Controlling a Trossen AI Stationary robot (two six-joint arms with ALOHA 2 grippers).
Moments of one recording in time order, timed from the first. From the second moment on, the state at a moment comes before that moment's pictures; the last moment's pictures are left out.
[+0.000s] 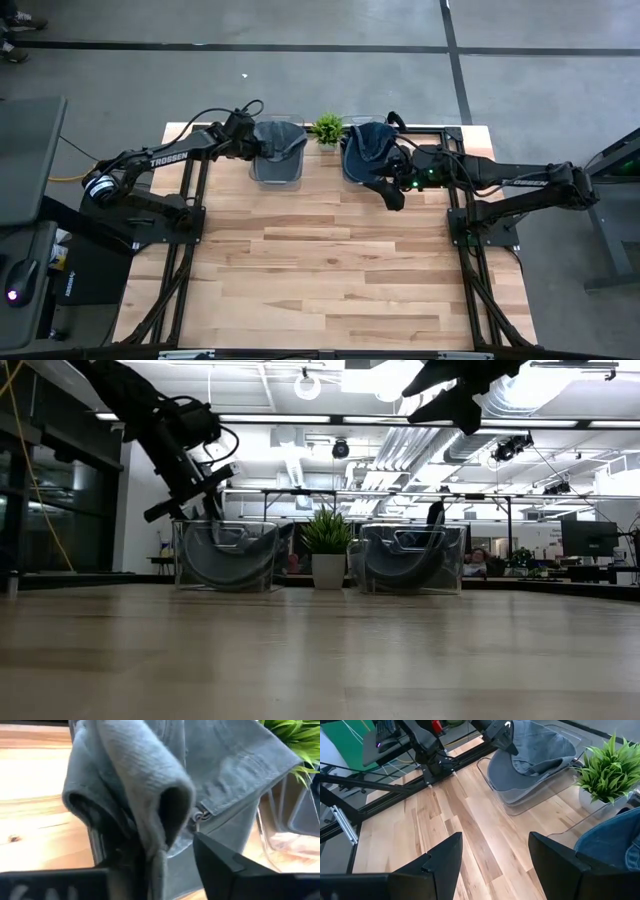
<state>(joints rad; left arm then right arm) 0.75 1.28 0.77 -0.34 0.06 -0.71 -0.12 1.04 0.90 -0.30 0.07 0.42</state>
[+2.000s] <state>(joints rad) 0.06 0.82 0.74 -0.57 -0.44 -0.69 -0.12 0.30 0.82 -0.76 0.28 0.38</state>
